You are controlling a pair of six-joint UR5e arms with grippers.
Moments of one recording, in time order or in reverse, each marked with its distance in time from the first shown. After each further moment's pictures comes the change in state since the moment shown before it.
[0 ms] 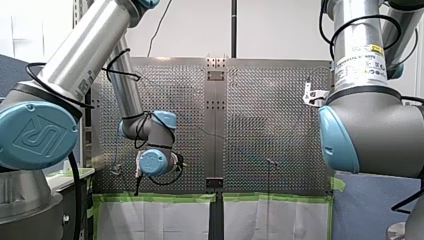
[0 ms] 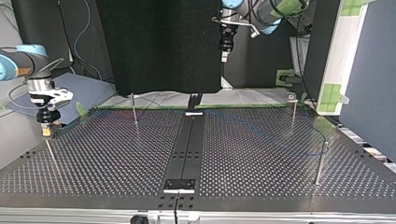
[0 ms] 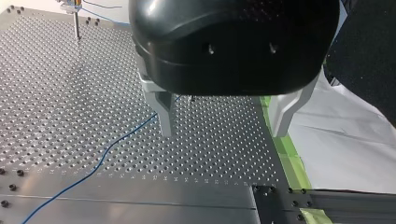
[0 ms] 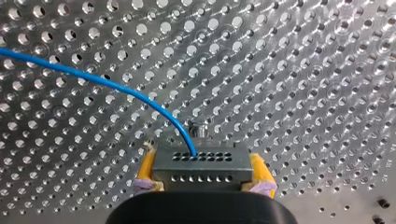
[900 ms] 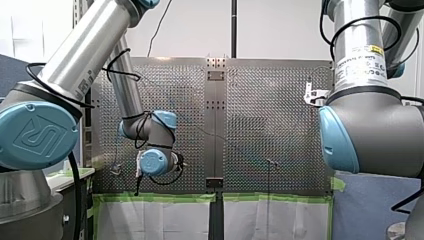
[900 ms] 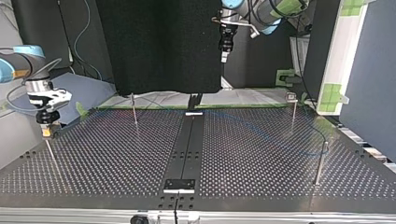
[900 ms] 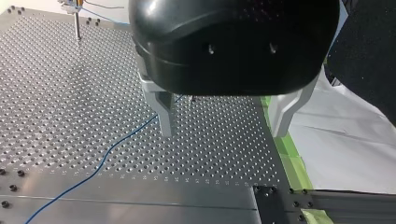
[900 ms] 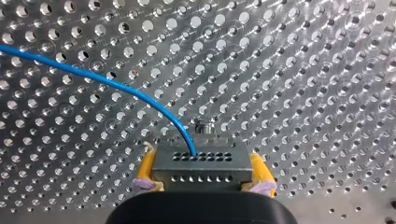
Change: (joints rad) left arm -0.001 0.000 0.003 0.000 0.000 0.000; right arm -0.006 0.012 -0.031 0.052 -0.011 -0.004
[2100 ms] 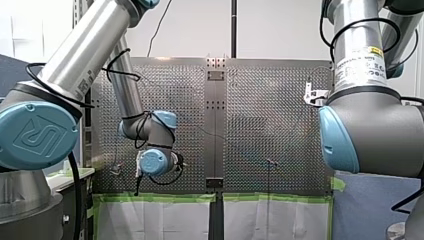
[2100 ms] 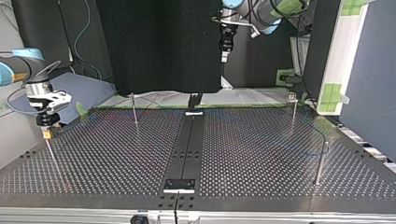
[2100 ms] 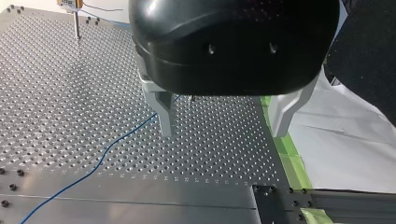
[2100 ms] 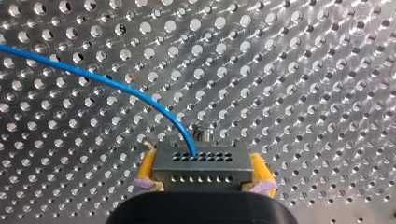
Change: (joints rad) left arm 0.000 0.000 0.000 -0.002 -0.002 0.000; right arm 0.000 0.022 -0.038 0.014 -0.017 -0.013
